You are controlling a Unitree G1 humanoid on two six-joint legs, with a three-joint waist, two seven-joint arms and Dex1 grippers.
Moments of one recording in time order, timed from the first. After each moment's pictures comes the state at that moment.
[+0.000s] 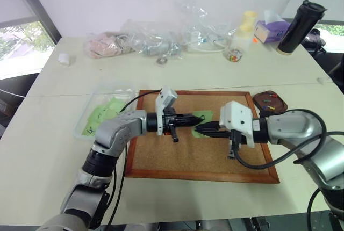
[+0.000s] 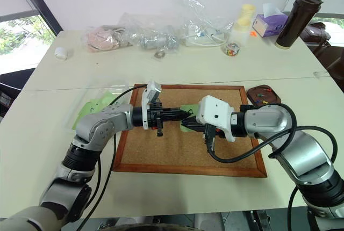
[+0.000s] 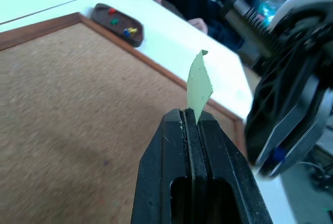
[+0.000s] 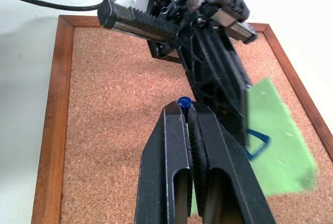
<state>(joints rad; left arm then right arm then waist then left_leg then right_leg) -0.55 0.29 -0.19 -0.08 -0.59 0.82 -0.88 -0.34 -0.88 0.09 -0.64 0.43 0.66 0.94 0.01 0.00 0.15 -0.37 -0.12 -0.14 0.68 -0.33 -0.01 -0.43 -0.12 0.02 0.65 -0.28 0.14</state>
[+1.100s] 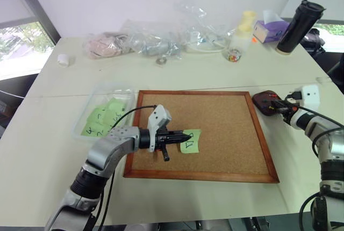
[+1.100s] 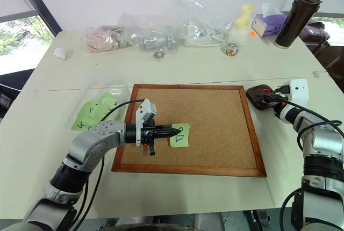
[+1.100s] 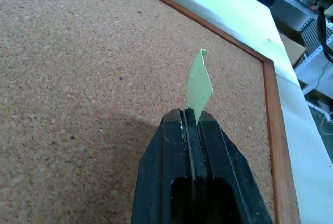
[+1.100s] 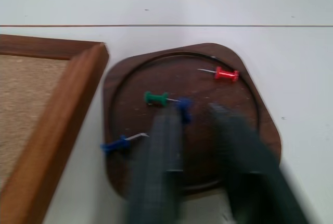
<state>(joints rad) -0.36 0.38 -0.26 -0.20 -0.49 0.71 -0.88 -0.41 -0.73 -0.32 0.44 0.32 0.45 0.57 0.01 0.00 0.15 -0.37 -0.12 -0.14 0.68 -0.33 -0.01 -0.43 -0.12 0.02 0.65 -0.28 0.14</state>
